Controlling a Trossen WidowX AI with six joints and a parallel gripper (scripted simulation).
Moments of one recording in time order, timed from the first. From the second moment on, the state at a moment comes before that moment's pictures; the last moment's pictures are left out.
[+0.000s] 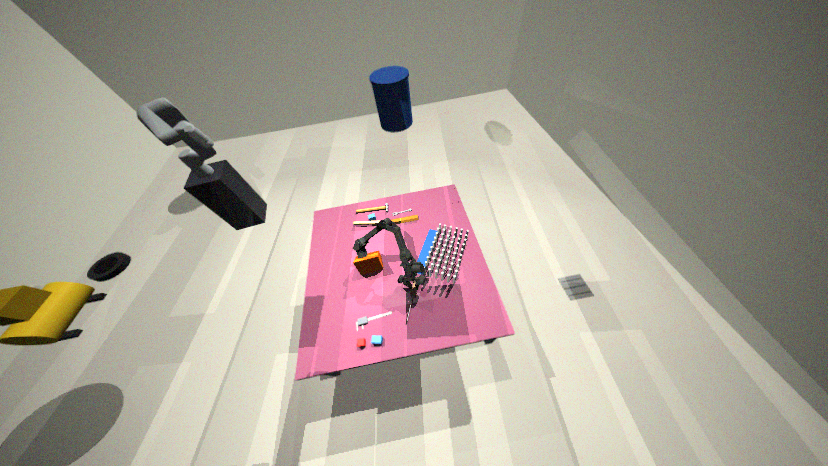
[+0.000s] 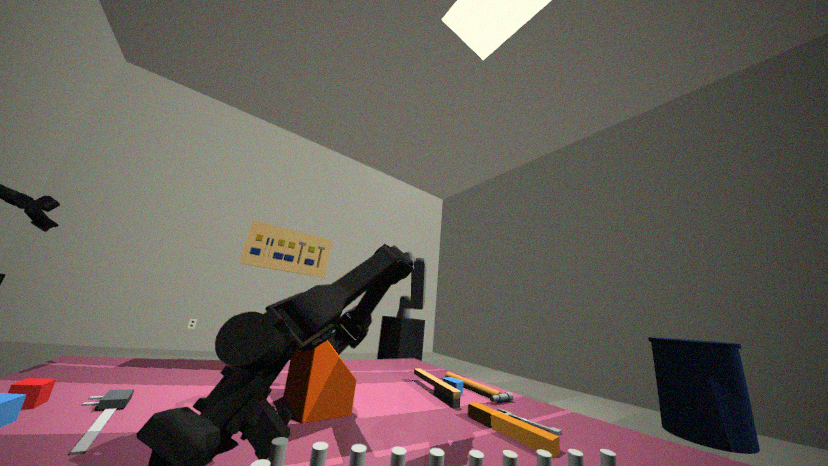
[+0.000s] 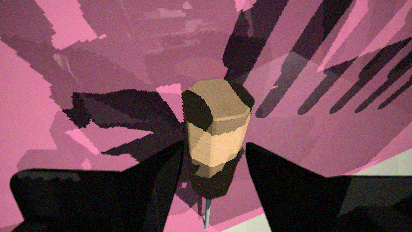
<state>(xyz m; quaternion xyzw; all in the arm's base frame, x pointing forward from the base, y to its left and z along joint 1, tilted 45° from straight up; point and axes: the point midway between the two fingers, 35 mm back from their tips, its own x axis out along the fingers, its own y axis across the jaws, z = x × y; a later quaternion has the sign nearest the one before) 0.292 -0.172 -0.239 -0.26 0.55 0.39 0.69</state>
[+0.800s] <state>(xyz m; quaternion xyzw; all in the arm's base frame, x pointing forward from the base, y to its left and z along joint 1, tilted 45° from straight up) 0.286 -0.219 -0.190 -0.24 0.56 0.40 0.69</state>
